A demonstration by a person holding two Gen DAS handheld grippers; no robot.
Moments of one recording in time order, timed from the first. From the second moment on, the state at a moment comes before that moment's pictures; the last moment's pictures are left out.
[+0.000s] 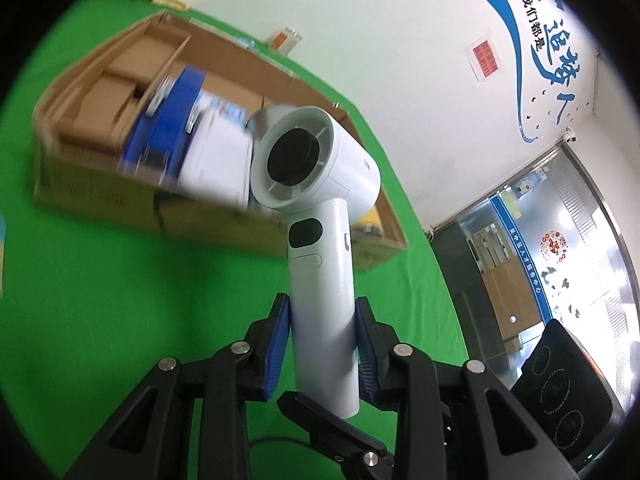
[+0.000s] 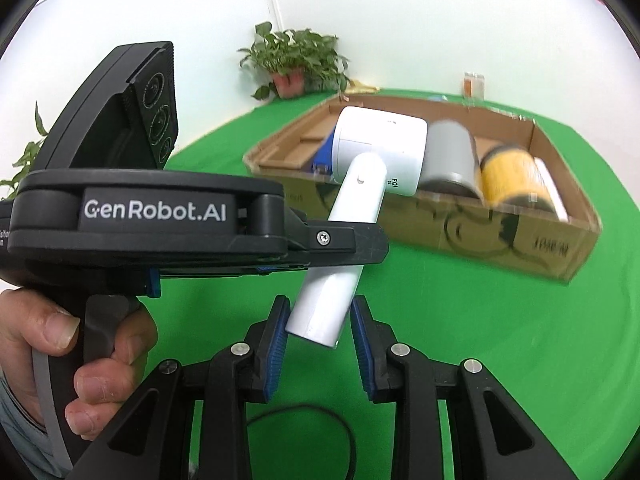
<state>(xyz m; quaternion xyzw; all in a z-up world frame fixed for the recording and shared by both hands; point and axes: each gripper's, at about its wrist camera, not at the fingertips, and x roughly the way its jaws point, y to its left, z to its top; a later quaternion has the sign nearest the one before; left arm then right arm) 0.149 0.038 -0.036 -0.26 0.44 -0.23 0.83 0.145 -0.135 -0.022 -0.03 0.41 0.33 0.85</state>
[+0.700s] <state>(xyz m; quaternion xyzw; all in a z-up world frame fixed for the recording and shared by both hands) 0.278 0.043 -0.057 -0.25 0.50 -0.19 0.80 0.284 -0.098 -0.022 -0.02 0.44 0.31 0.84</state>
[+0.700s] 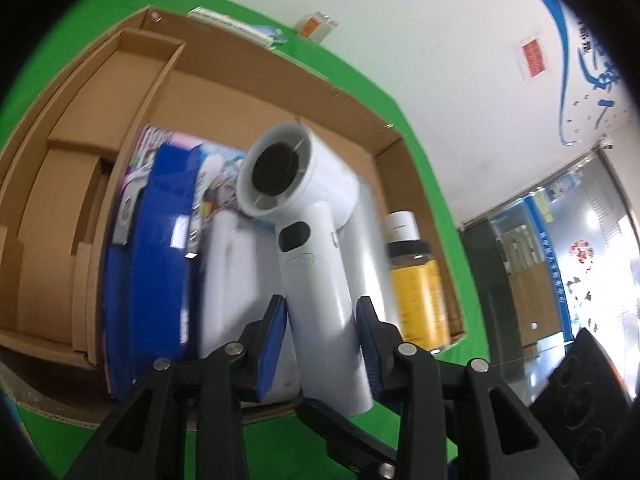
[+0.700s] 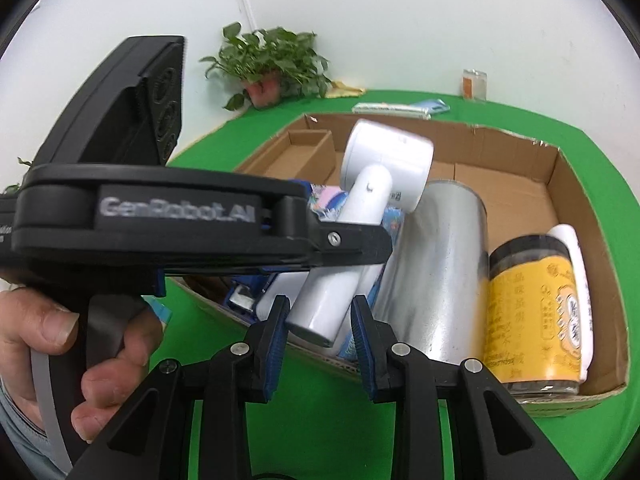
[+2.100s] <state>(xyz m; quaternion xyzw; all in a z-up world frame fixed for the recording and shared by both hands) 0.136 0.174 -0.044 -0.11 0.42 0.04 0.90 0.154 -0.143 -0.013 -0.04 0.39 0.26 0.88</state>
